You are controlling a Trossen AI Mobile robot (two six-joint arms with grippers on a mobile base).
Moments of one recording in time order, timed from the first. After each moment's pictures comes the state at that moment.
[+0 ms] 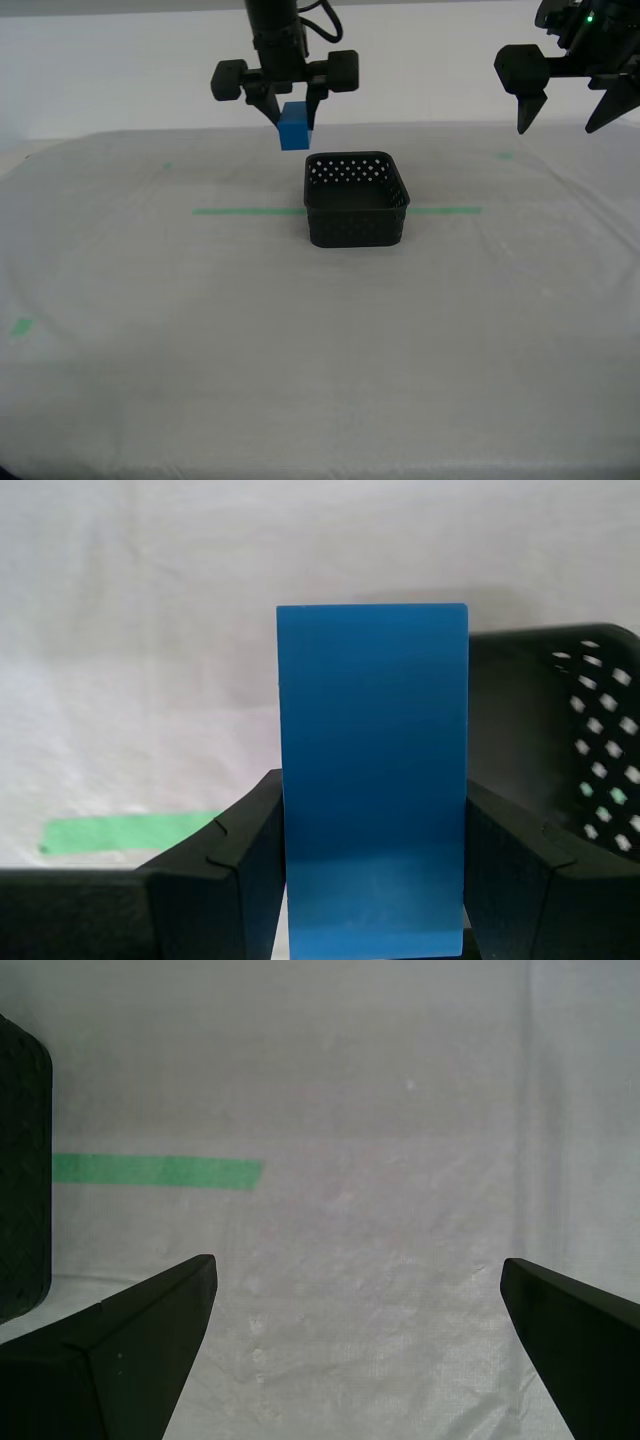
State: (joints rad) arm 0 0.19 1.66 1.13 -0.62 0.06 0.17; arm 1 -0.56 2.21 1.85 -0.79 -0.14 -0.49
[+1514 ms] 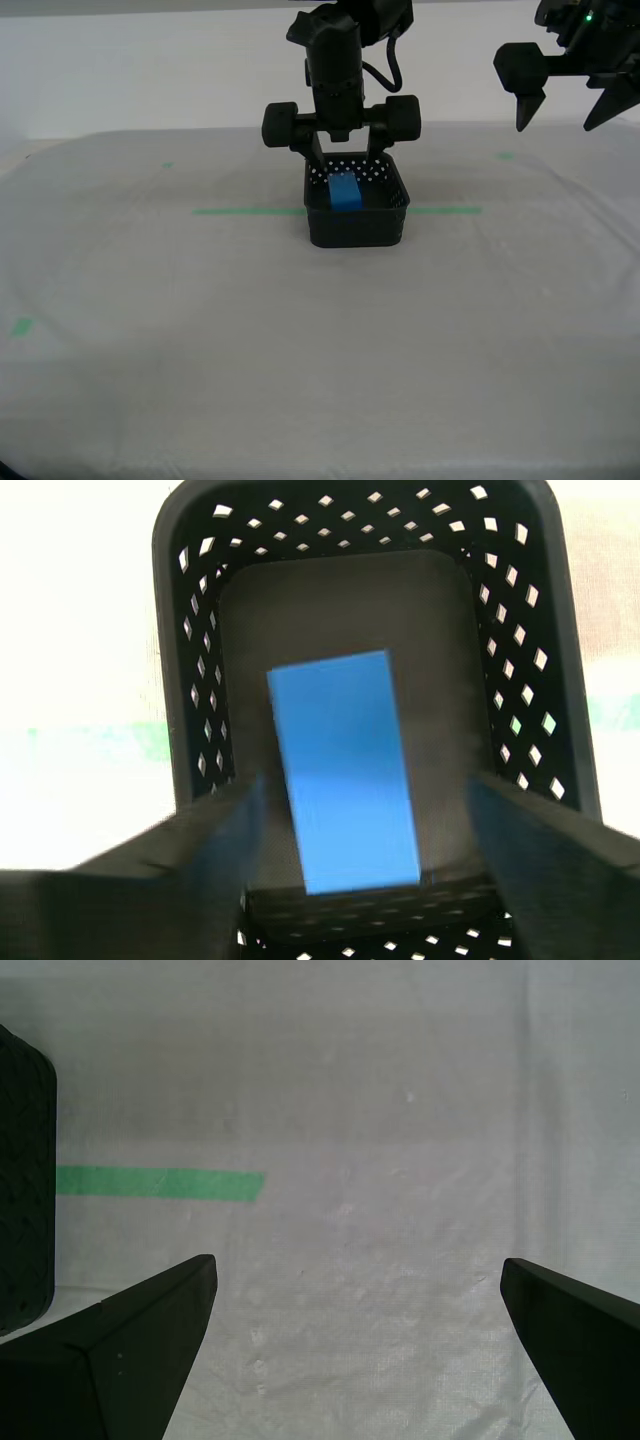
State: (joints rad) arm 0 0.19 1.66 1.13 -0.61 0.06 0.17; arm 1 -0.75 2.24 1.71 -0.63 -0.21 -0.65
